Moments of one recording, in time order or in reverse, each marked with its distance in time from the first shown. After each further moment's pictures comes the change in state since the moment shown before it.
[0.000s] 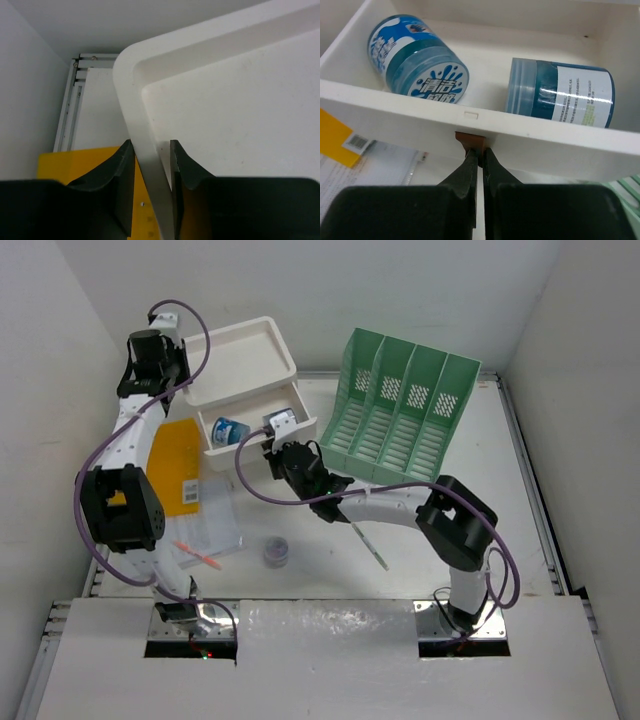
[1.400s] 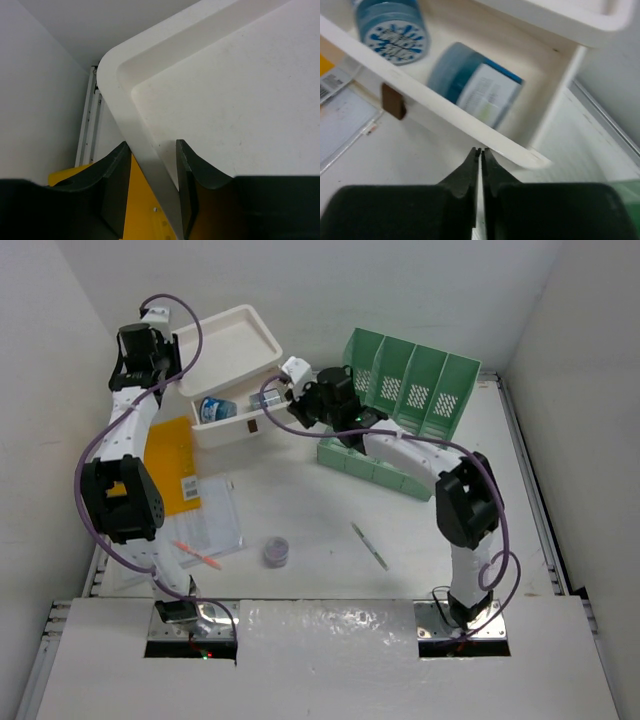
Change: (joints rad) left arm 0.045 0.076 0.089 0.005 -0.011 0.046; right arm -0.315 0.097 0.411 -0.468 -0.627 -0.324
